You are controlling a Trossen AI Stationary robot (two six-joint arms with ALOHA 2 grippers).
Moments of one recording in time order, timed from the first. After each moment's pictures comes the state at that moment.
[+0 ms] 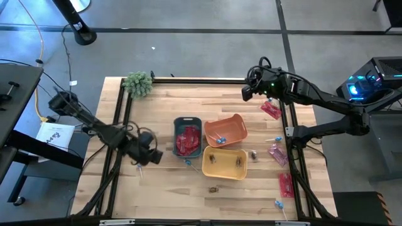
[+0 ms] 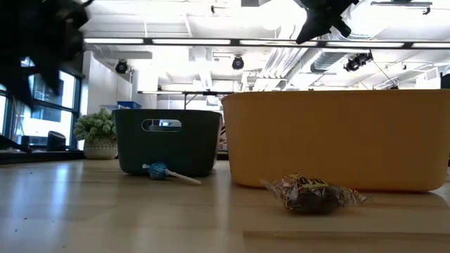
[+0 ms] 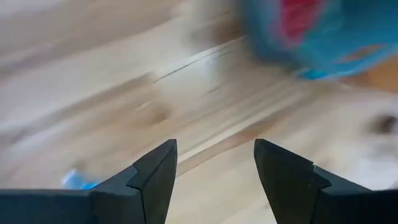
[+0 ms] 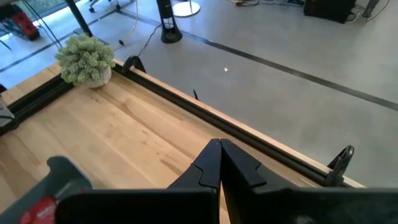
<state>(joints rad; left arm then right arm) -0.55 1.15 0.73 -0.82 -0.24 -1.74 -0.33 1.12 1.20 -0.65 0.43 0.38</state>
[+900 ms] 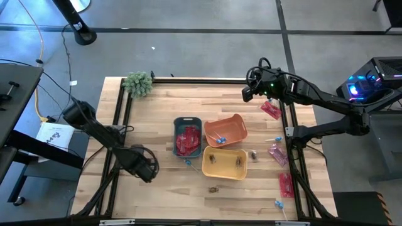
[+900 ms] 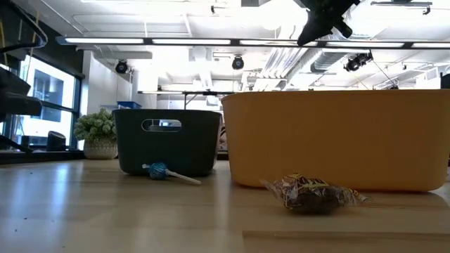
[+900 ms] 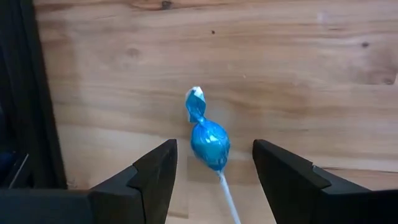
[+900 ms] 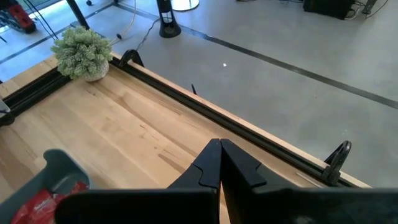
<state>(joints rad) -0.69 1.54 0.74 -0.92 0.02 -2.25 -0.33 1.12 1.20 -0.68 0.43 0.38</state>
